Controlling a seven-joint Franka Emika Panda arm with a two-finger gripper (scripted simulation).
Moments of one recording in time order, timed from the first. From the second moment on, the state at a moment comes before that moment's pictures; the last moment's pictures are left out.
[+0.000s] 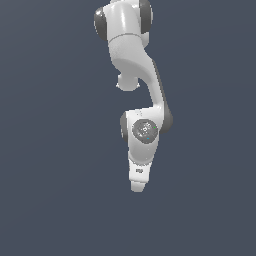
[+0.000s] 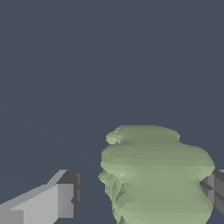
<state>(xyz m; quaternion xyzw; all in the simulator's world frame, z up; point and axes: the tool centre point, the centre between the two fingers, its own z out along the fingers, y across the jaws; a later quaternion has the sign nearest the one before) 0.092 0.045 0.049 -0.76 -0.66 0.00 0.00</state>
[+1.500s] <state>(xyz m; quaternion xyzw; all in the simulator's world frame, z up) 0.069 0.028 0.057 -0.76 -0.66 0.00 0.00</state>
